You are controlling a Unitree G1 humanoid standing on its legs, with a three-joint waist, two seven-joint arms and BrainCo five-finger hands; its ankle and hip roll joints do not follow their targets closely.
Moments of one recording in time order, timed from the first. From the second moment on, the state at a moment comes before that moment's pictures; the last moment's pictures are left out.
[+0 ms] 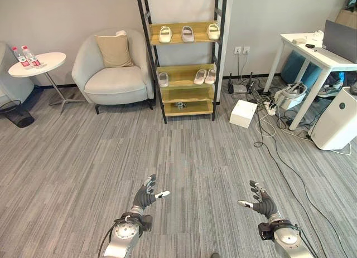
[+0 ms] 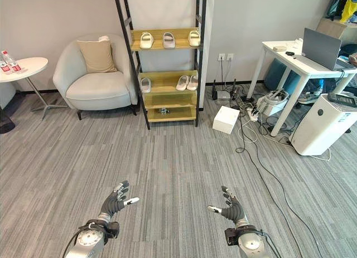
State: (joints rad) left arm 0.08 0.26 -0.23 0.51 -0.22 -0.21 0.05; right arm 0.14 -0.36 0.21 0.45 0.16 -0.19 -0.10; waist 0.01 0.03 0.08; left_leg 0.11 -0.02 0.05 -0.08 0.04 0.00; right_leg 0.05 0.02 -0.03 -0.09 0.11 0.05
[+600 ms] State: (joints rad) left arm 0.09 0.26 -0.23 0.51 -0.22 -0.21 0.04; right arm 0.14 -0.36 0.21 0.45 0.16 -0.19 -0.10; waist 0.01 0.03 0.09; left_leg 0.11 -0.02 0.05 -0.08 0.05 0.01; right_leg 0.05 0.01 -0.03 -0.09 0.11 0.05
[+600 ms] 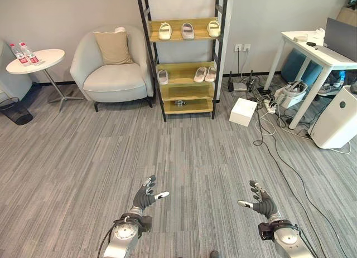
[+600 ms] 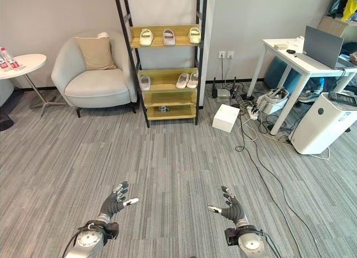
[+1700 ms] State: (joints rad) left arm 0.04 0.29 -0.16 0.49 -0.26 -0.21 0.06; right arm 0.04 -0.35 0.18 0.46 0.18 -0.19 -0.10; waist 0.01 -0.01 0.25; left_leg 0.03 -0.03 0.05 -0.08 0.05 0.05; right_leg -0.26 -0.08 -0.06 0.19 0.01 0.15
